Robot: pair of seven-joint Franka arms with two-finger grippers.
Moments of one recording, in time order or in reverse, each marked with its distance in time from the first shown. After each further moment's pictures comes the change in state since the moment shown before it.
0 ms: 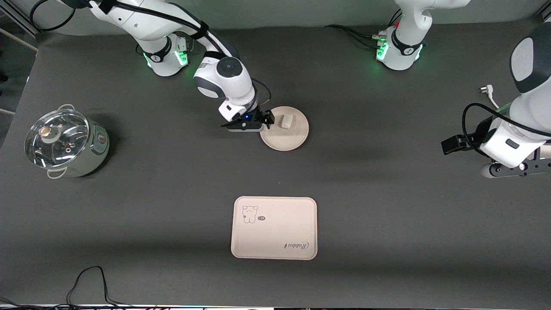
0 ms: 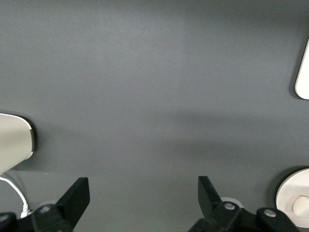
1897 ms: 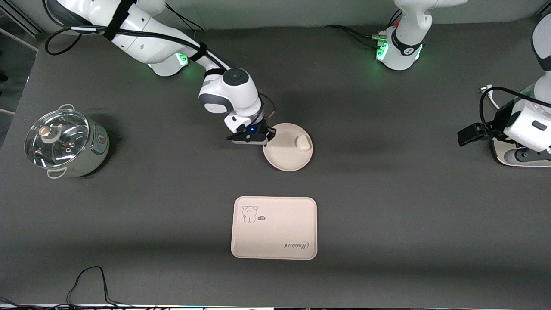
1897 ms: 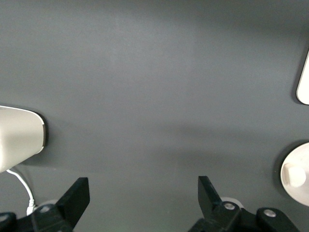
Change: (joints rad) left arm 0.136 -0.089 -0.116 -0.056 0.017 0.001 -0.007; right arm -0.048 0.154 0.001 0.170 -0.310 -0.009 0.237
